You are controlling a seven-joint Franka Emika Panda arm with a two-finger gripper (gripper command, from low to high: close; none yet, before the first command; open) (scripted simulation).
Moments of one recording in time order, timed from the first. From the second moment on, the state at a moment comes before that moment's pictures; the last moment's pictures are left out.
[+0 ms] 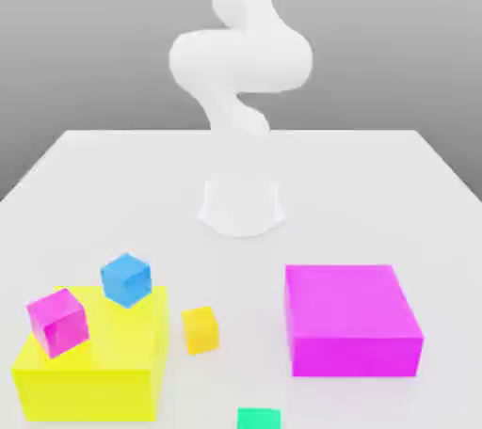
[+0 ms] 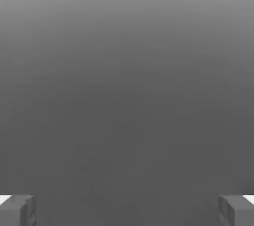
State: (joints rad) arm 0.00 -0.71 0.01 -2.30 0.00 2.33 0.81
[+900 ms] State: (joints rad) arm -0.01 0.28 0.04 -2.30 -0.04 2.63 0.90
